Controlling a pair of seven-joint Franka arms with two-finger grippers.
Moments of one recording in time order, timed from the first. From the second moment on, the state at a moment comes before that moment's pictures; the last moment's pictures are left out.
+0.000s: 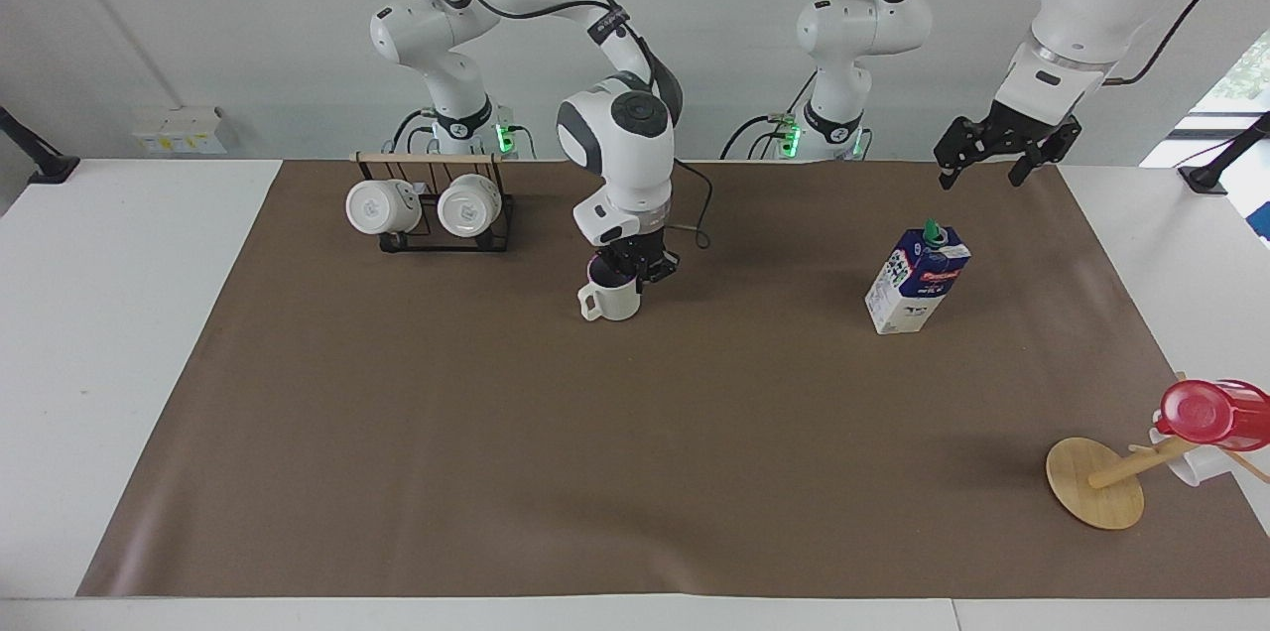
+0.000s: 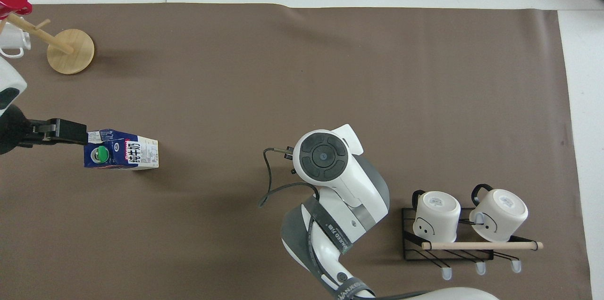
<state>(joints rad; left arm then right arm) 0.02 -0.13 -0.09 -1.81 0.00 1.67 -0.05 0.66 0.29 -0.04 -1.92 -0.02 2.25 0.95</state>
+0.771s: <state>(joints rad) 0.02 -0.13 -0.09 -1.97 0.00 1.88 0.00 0.58 0.14 -0.04 -1.90 -0.03 2.20 0.84</state>
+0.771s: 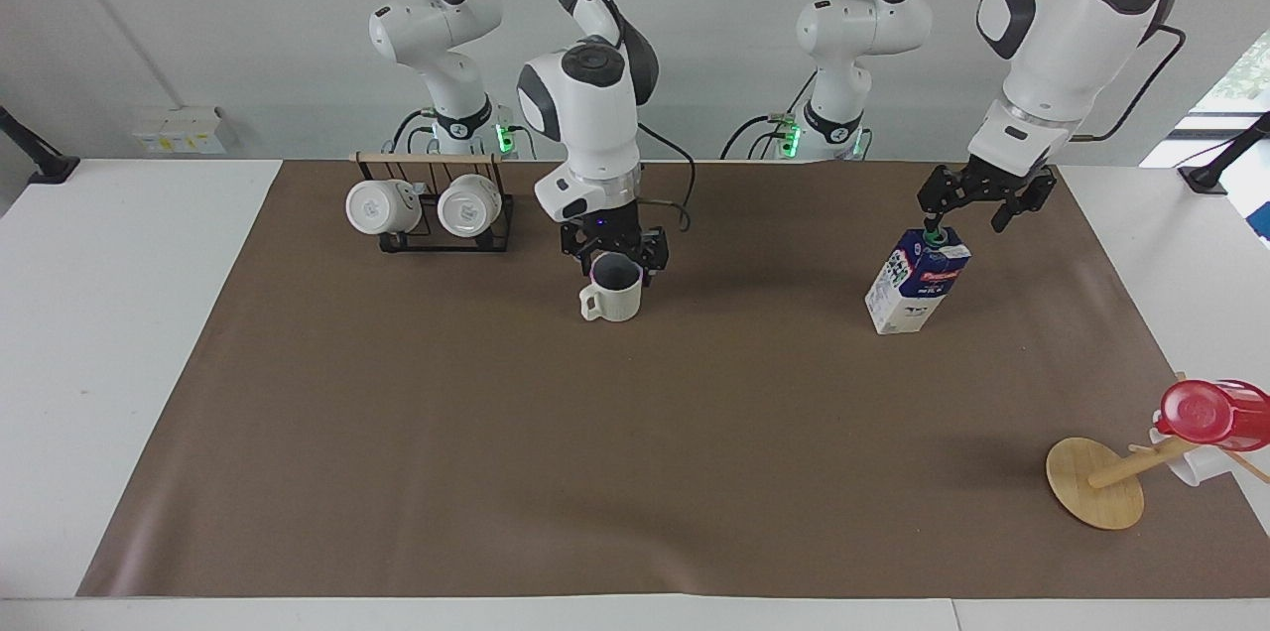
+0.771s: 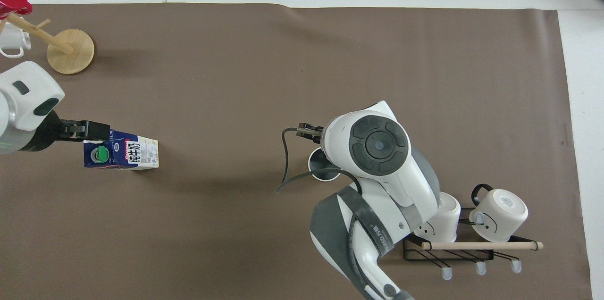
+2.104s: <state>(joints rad) 0.02 -0.13 -0.09 -2.06 0.00 2.00 0.00 0.11 -0.18 -0.06 -1.87 -0.03 1.73 0.18</state>
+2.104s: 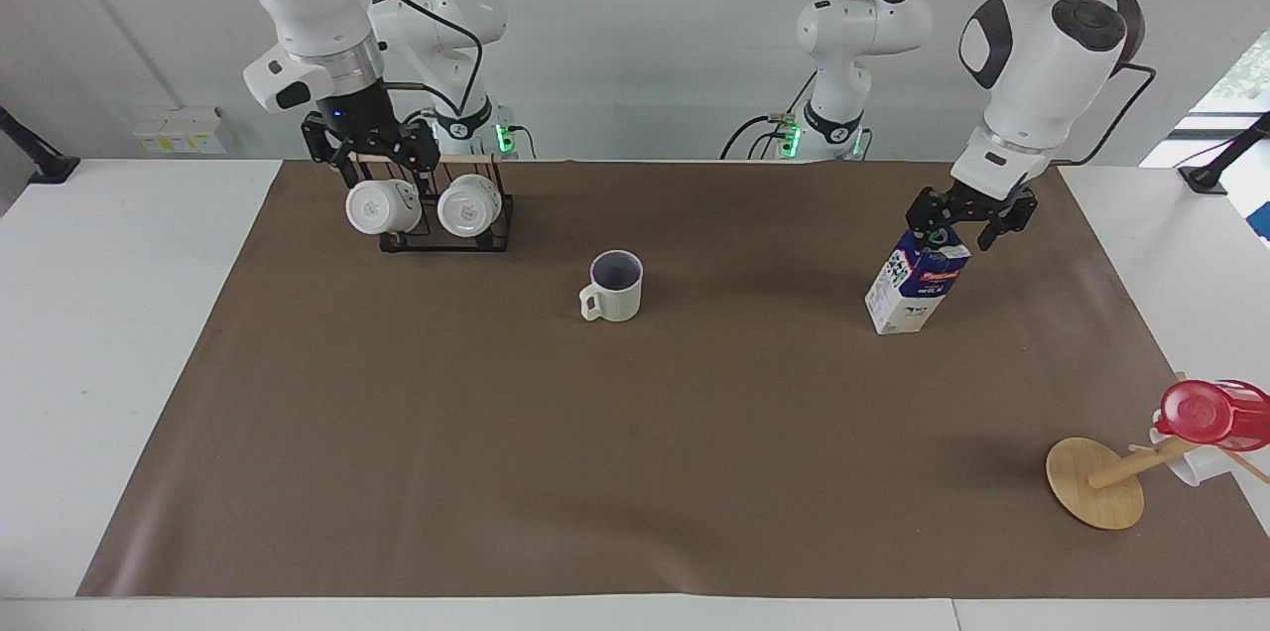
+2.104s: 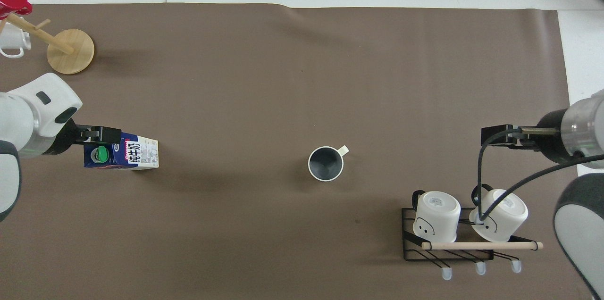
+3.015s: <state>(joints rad) 0.02 -0.12 -0.10 -2.12 0.00 2.05 0.01 0.04 -0.05 -0.07 -1.56 -0.03 1.49 0.05</state>
